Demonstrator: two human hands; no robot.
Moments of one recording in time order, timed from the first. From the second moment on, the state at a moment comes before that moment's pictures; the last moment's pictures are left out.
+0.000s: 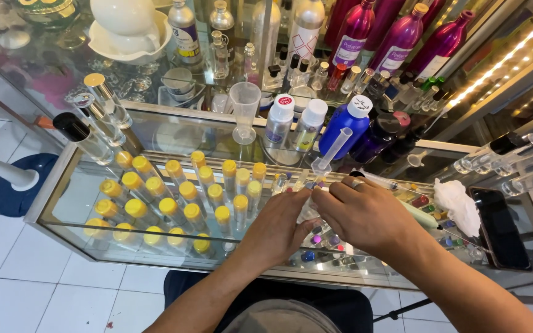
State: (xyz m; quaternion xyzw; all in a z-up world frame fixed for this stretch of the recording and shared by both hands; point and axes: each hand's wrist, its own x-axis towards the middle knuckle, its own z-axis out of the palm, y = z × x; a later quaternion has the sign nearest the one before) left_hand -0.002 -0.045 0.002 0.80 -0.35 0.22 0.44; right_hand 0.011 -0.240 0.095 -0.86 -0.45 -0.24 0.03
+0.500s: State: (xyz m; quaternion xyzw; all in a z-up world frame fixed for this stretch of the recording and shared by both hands) left_hand -0.002 -0.045 -0.006 0.80 -0.33 0.23 0.45; right_hand 0.004 -0.233 0.100 -0.92 -0.35 -0.19 0.01
